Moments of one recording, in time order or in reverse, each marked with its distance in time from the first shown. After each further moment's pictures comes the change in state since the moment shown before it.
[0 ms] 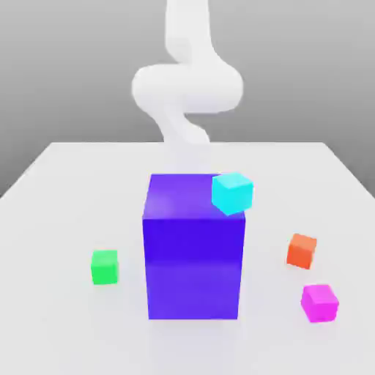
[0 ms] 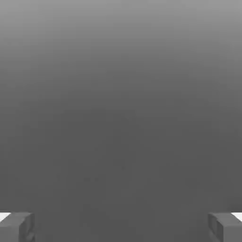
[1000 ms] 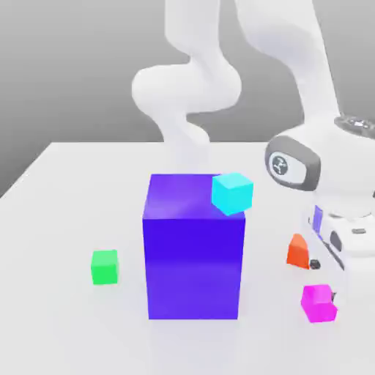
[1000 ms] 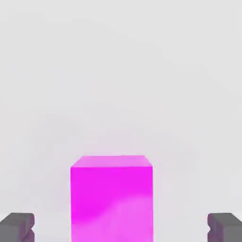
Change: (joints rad) arm 0.281 1.022 0.209 -0.246 -0.222 0.534 -0.845
